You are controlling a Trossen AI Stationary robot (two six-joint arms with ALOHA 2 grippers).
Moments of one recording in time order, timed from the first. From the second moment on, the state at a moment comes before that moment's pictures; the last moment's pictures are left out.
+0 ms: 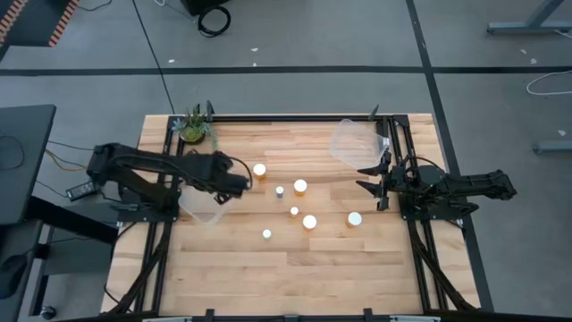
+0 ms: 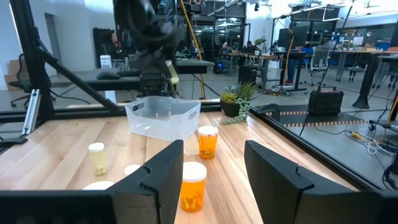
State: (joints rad) left arm -0.09 1.45 1.27 -1.57 -0.46 -0.90; right arm 0.05 0.00 0.01 0.04 0.26 -0.03
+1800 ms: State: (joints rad) left arm -0.16 1.27 0.84 -1.19 -0.53 -1.09; right arm 0.05 0.00 0.01 0.04 0.26 -0.03
